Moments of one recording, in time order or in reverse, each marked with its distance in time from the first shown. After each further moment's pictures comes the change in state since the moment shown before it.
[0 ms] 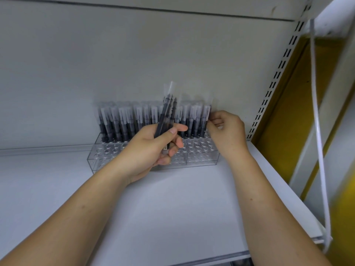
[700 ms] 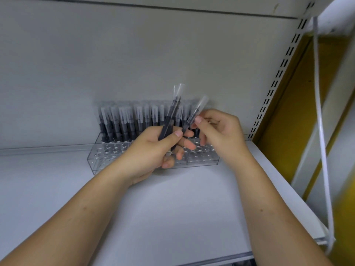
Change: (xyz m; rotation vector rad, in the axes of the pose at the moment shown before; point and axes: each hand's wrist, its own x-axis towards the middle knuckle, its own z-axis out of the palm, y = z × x) left_hand -0.002 0.002 0.006 0.056 -0.032 -0.004; right_hand -0.029 -0.047 -0.012 0.440 -0.236 -0.051
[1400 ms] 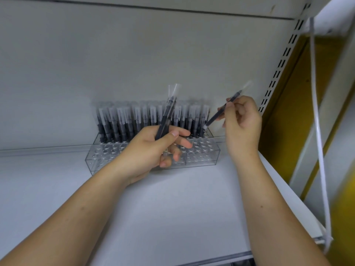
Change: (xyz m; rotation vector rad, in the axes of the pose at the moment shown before) left_hand -0.001 0.001 -0.002 0.027 0.021 -0.002; right_hand 0.011 0.014 -0.019 -0.061 0.427 -0.164
